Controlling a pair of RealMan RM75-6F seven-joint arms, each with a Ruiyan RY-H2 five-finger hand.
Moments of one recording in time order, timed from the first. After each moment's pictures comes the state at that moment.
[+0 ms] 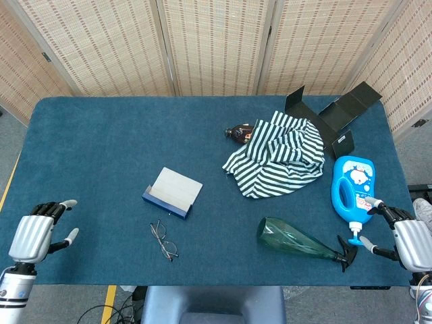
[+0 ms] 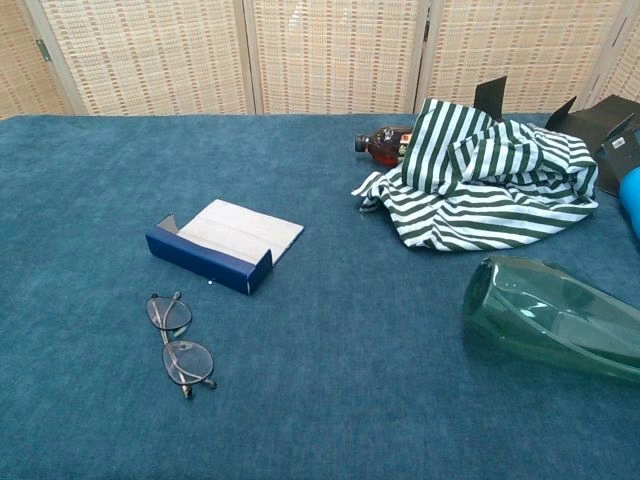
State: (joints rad) left arm -0.20 -1.16 -0.09 -1.65 1.54 1.41 0.12; right arm 0.06 -1.05 0.04 -1.62 -1.58 1.52 0.22
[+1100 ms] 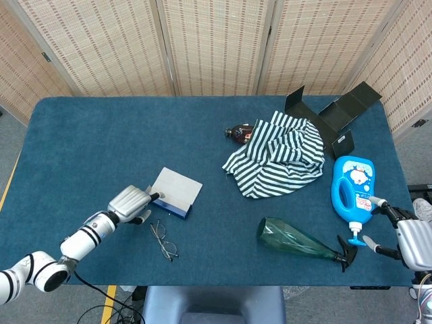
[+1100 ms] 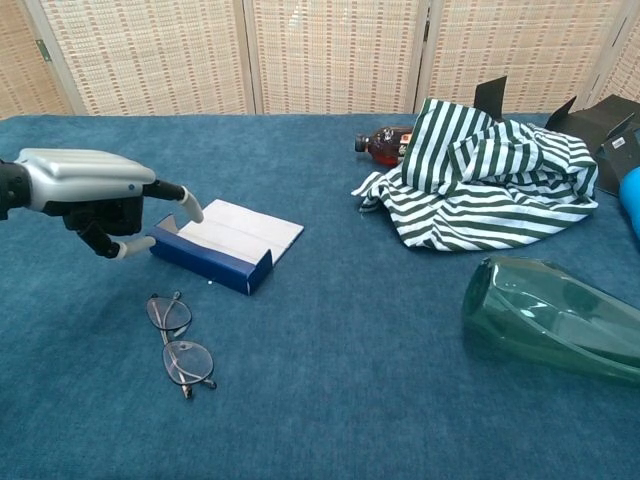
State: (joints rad) left arm -0.77 -1.28 -0.12 -1.50 1.39 0.65 0.17; right arm 0.06 -1.05 0.04 -1.61 -1.55 1.50 0.22
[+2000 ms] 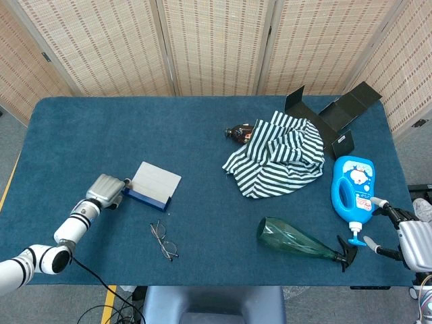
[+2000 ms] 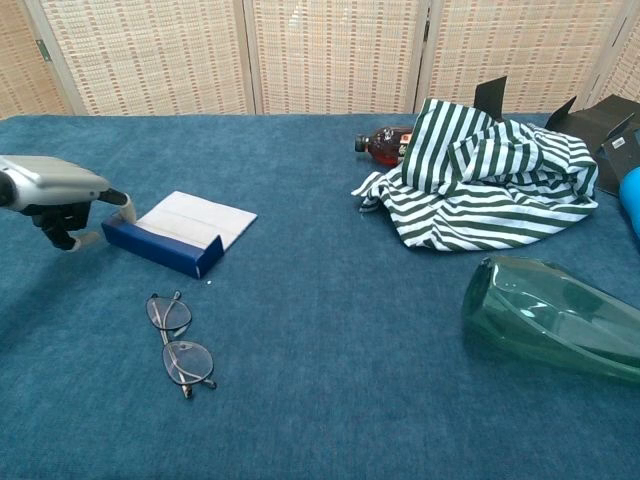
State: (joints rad) left arm -0.83 -1.36 -0.04 -1.25 0.98 0.62 0.46; right arm 0.05 -1.06 0.04 -1.59 -1.55 1.51 0.24
